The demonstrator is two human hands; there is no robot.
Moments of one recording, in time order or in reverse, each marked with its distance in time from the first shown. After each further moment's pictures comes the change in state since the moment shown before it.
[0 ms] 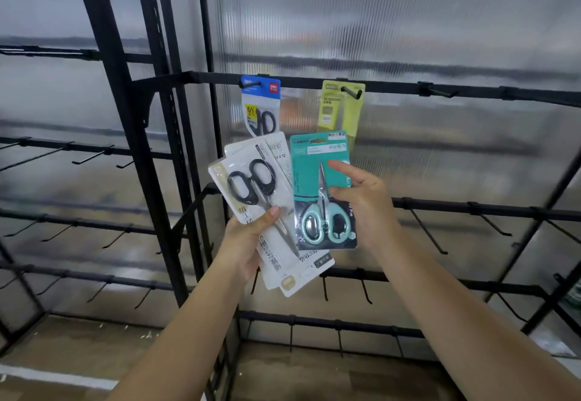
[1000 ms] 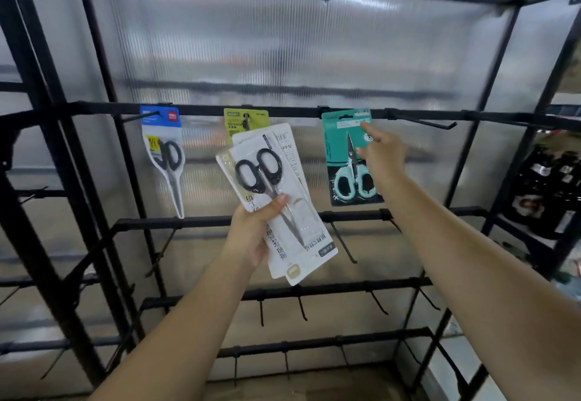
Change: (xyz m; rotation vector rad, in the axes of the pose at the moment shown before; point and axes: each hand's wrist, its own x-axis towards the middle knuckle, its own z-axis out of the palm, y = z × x) left_hand 0.029 -0.031 0.151 -0.031 -0.224 -0.035; right_hand 0.045 -0.108 -0.148 -0.478 0.559 -0.201
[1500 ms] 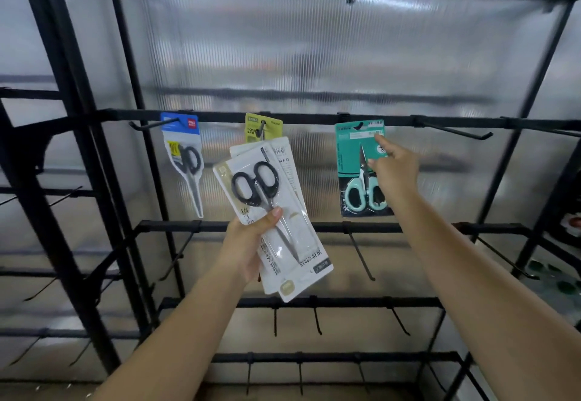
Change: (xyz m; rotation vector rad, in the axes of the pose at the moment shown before) left_hand 0.001 0.006 -0.020 0.080 0.092 0.006; right_hand 0.024 0.023 0.013 -0.006 -0.053 0.001
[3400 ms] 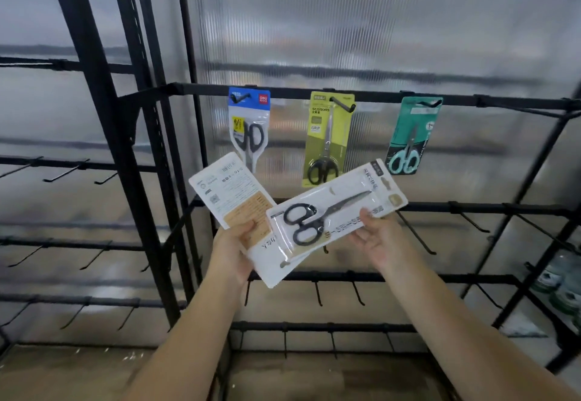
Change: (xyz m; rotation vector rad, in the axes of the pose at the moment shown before) left_hand -0.031 0.019 -0.150 -0.261 0.210 -0.026; right_hand -0.147 0.044 0.106 0.781 -0.203 0.587
